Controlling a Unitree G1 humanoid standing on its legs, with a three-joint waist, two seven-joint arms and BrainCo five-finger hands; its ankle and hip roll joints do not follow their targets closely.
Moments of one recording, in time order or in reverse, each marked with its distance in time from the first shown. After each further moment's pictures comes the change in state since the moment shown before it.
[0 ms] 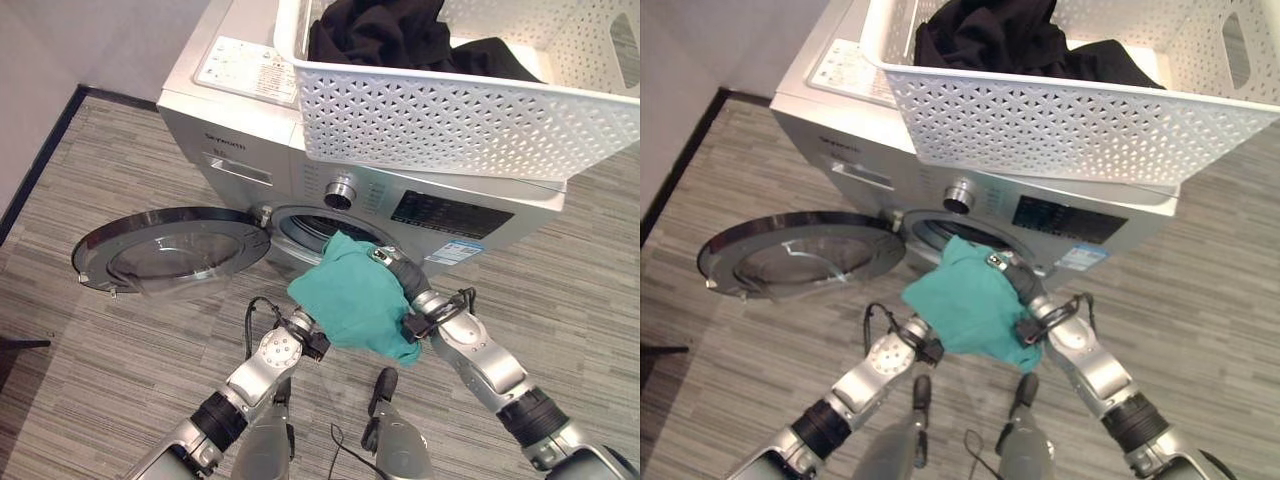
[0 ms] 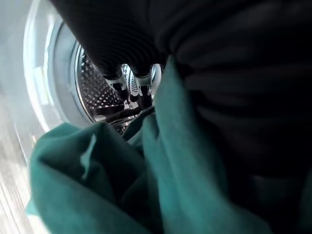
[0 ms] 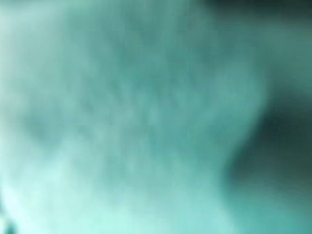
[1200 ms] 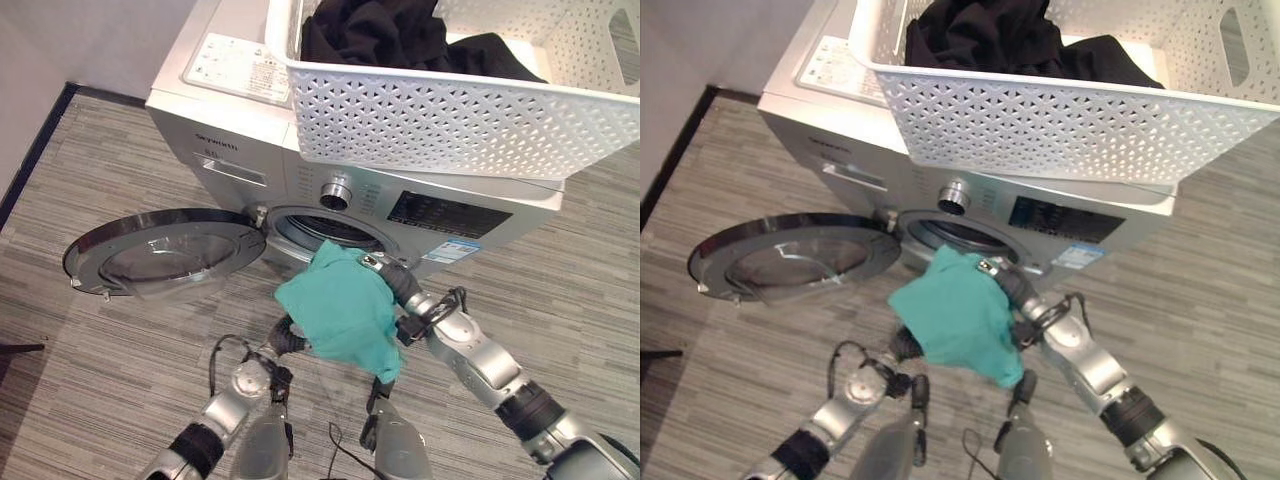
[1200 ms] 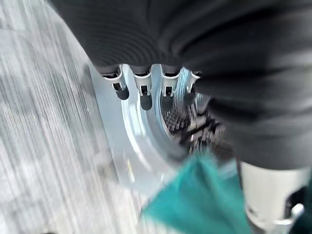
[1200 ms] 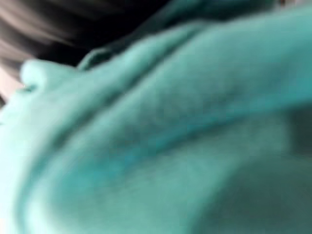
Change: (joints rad) left arm 0.253 0.130 0.158 0.076 0.077 0.009 -0.073; right arm -0.001 -0.035 0.020 0.036 0.042 -0.004 0.049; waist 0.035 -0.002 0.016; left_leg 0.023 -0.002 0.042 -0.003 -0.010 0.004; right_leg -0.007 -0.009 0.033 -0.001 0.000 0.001
